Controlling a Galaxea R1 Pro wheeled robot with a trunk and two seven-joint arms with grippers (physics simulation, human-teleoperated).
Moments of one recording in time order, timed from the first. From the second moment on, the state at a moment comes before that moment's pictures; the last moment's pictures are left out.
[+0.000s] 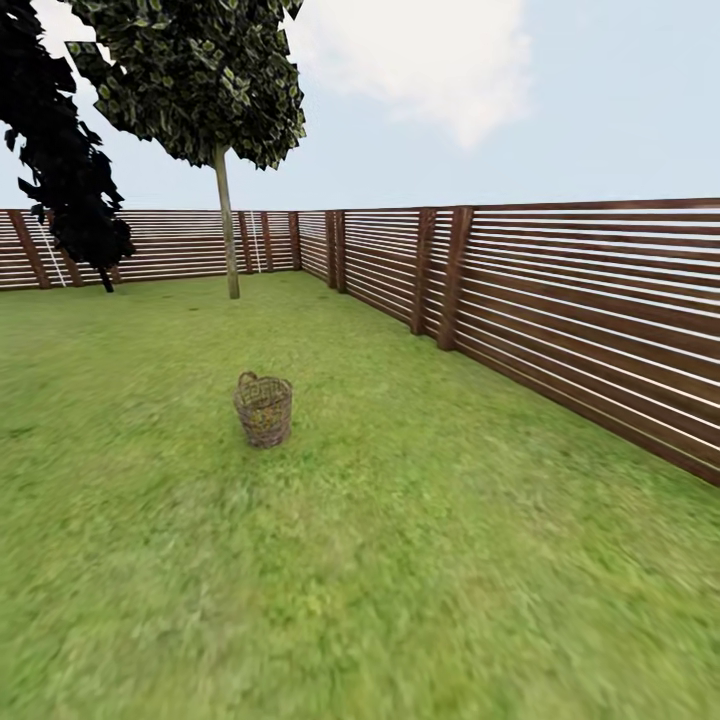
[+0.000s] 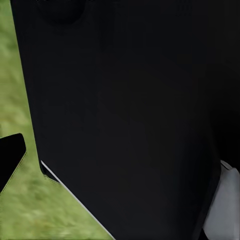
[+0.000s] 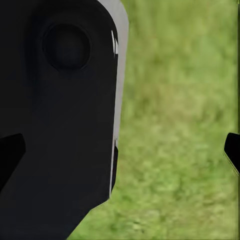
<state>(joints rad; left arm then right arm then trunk) 0.06 -0.05 0.00 -0.06 0.00 -0.01 0.00 -0.06 -0.07 0.01 0.05 0.07 -0.03 -0.01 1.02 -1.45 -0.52</state>
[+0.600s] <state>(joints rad) 0.06 -0.05 0.00 -0.07 0.00 -0.01 0.00 -0.06 -0.07 0.01 0.05 0.07 -0.03 -0.01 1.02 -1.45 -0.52</state>
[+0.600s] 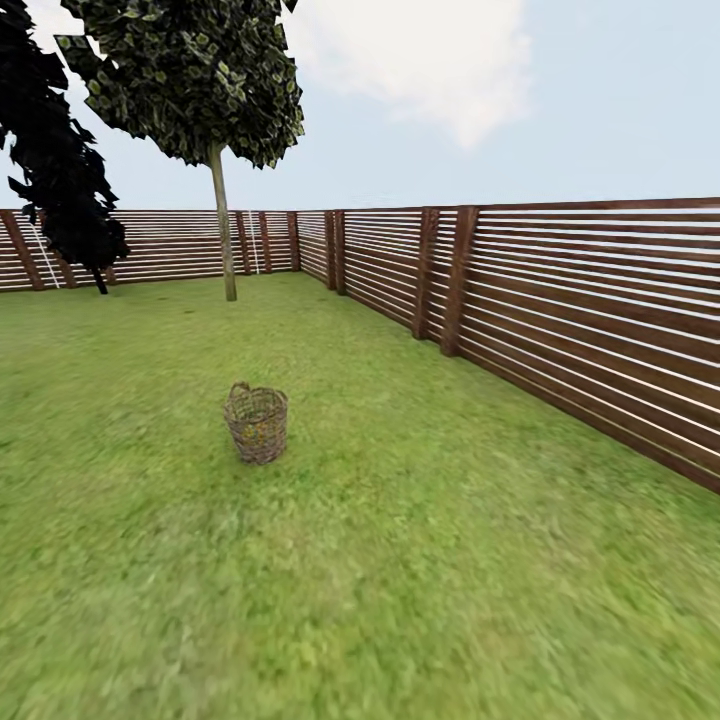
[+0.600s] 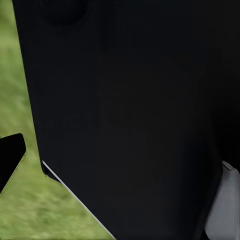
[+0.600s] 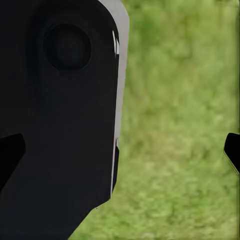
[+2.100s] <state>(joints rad) -0.21 0.08 0.12 -0.65 0.29 0.35 0.19 -0.37 0.00 0.03 -0.70 0.07 0.53 -0.11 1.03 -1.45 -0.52</state>
